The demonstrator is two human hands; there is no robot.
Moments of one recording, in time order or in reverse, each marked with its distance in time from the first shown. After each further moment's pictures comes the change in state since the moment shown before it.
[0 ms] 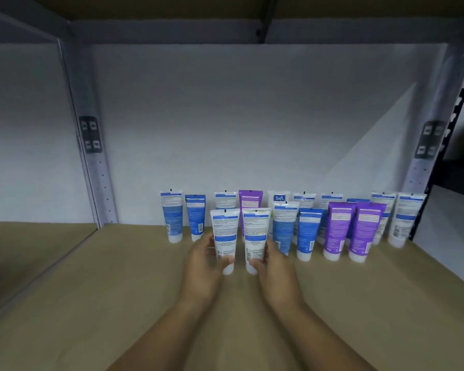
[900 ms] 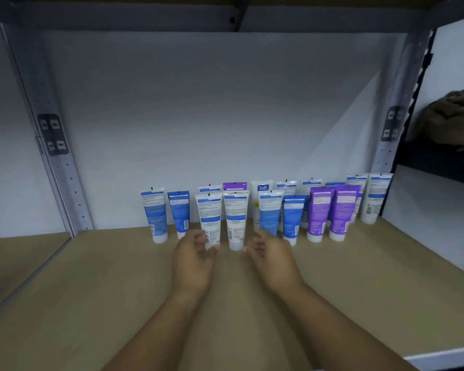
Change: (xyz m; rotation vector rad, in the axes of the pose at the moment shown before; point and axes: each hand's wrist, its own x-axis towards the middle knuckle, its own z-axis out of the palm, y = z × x) left_hand 0.022 -0.030 -0.001 0.081 0.037 -0.160; right_hand 0.004 0.004 -0.011 -0.097 0.016 0.007
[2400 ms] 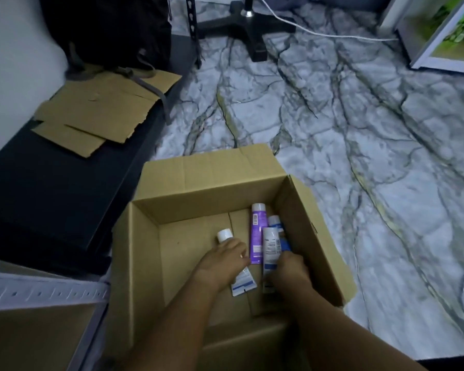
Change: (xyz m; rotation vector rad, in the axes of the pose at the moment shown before) left_hand -0.572 -0.118 0.576 0.570 -1.955 1.552; right_hand -0.559 0.438 -0.302 -0.158 0.297 1.916
